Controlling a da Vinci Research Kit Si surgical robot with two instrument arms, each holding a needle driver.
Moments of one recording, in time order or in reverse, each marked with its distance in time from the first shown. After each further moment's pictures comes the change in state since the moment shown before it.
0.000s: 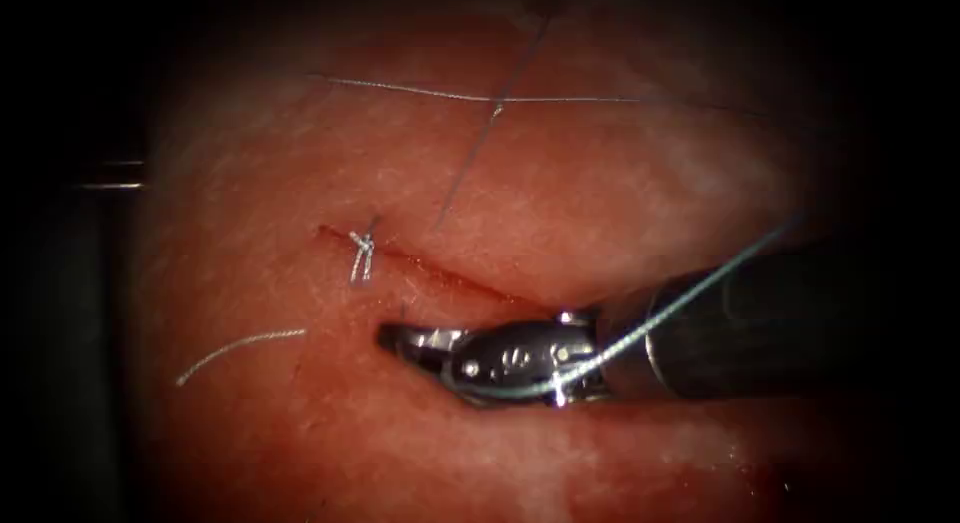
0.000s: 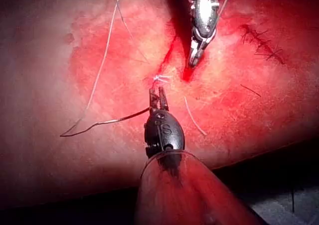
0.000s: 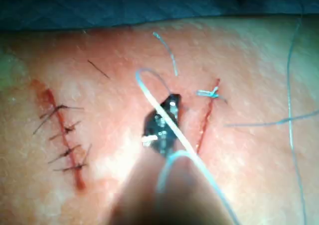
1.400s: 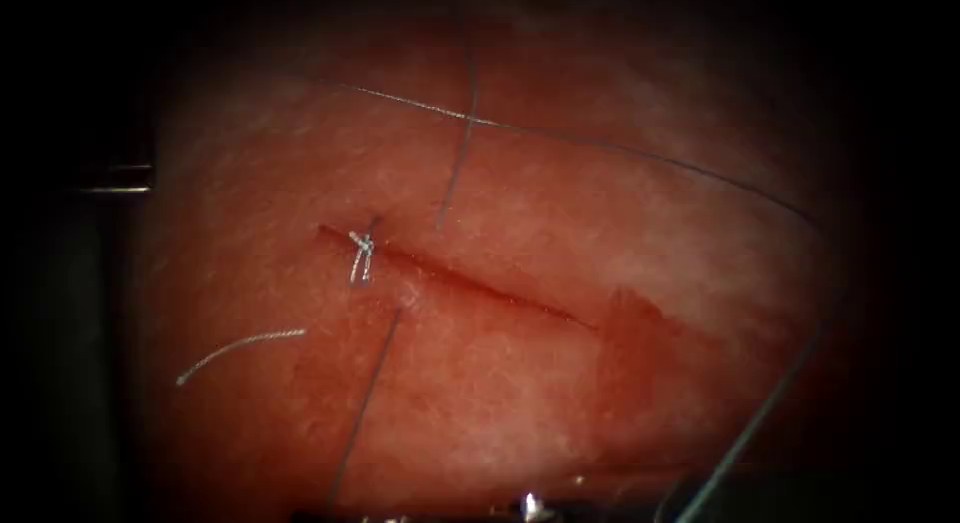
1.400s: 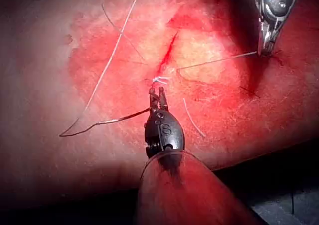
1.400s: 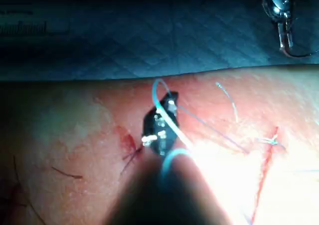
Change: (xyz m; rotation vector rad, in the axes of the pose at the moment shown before) right arm 0.012 -0.010 -0.007 0.167 0.066 -0.025; left arm 0.000 0.000 0.000 -0.002 0.003 0.000
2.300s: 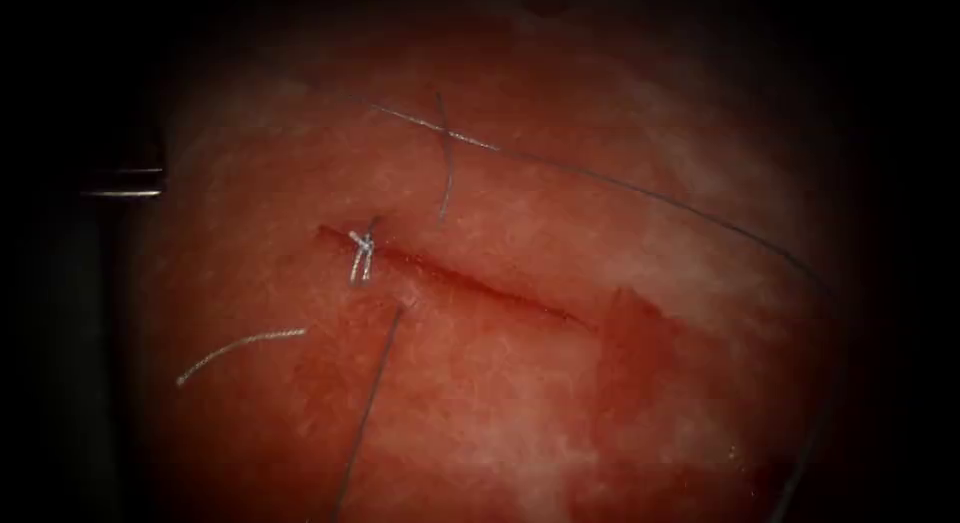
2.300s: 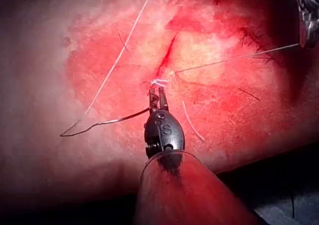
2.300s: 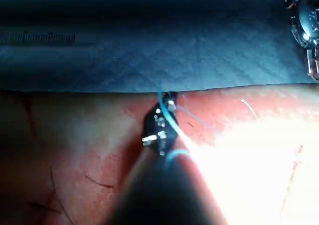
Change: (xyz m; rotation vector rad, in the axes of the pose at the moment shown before) right arm 0.005 -0.004 -0.002 0.070 0.018 -0.012; left arm 0.000 0.001 0.001 -0.018 0.007 0.001
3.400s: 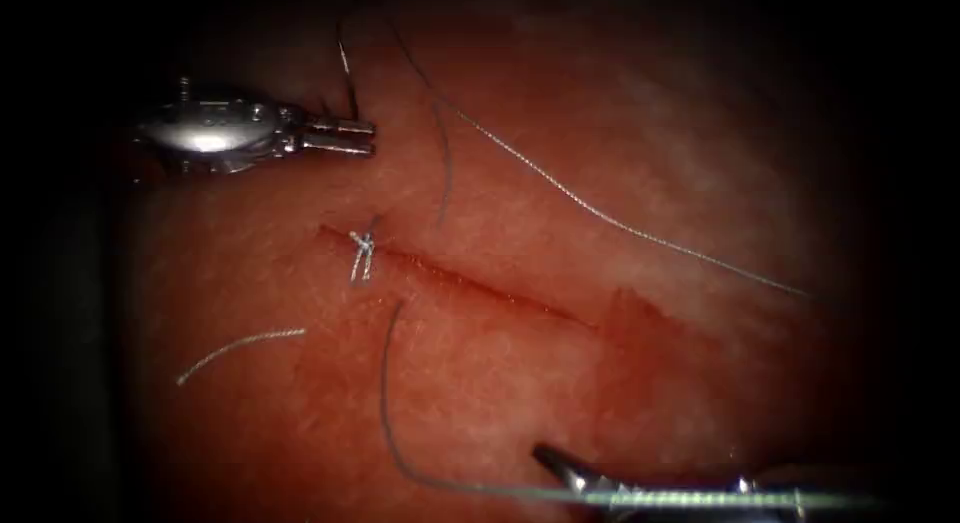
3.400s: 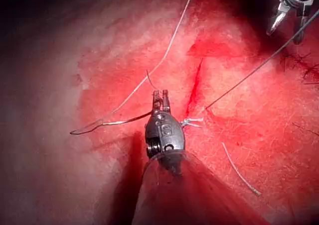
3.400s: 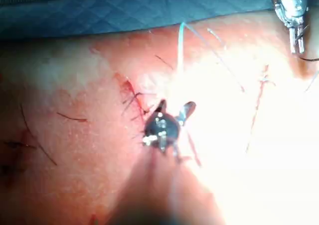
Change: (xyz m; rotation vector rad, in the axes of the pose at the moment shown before) right arm -0.013 0.006 -0.009 -0.324 -0.157 0.058; left arm -0.003 -0.006 0.016 -0.070 -0.051 0.097
